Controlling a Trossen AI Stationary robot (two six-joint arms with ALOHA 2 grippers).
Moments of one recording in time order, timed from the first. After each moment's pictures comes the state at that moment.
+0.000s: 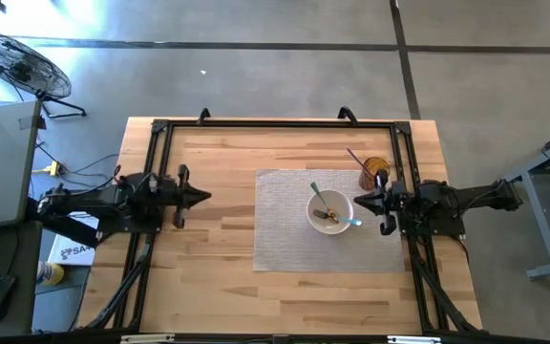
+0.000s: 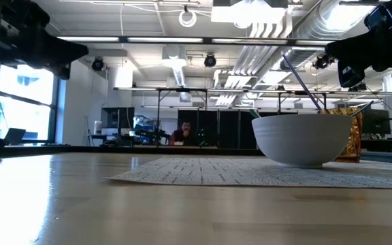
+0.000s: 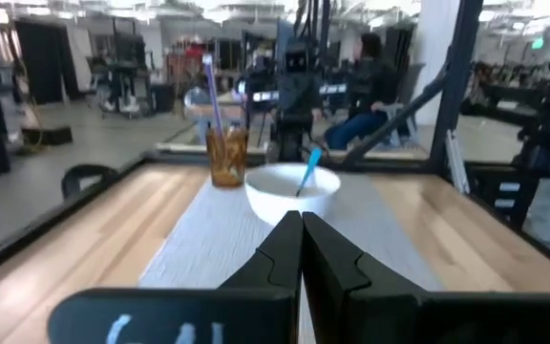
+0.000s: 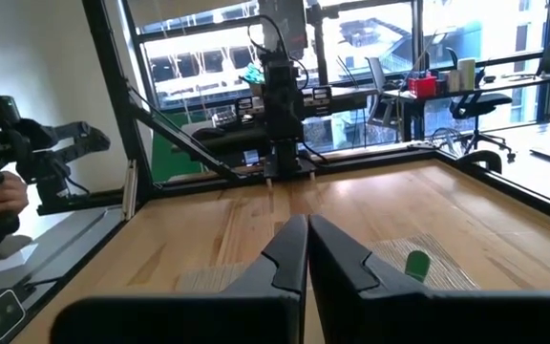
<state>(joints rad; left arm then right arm) 0.02 0.01 0.03 0.05 -0.01 -0.02 0.14 0.03 0.01 0.09 0.15 0.15</state>
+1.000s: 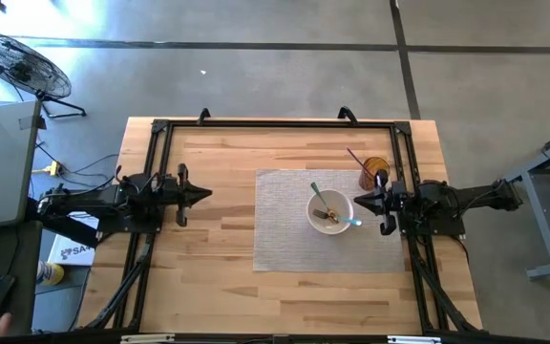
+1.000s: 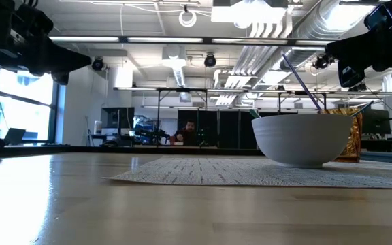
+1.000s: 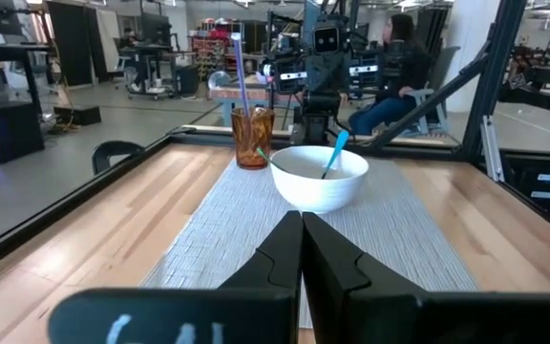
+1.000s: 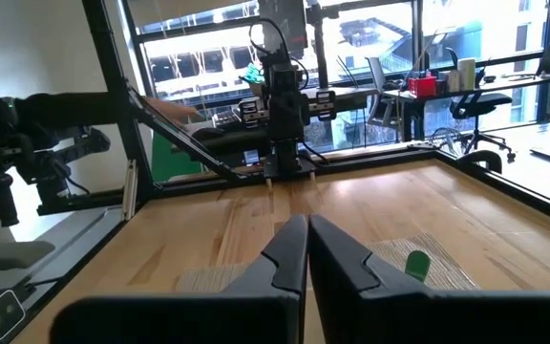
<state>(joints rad) 0.02 0.01 0.02 0.00 -0.09 -0.03 0.14 0.03 0.01 0.09 0.15 0.15</state>
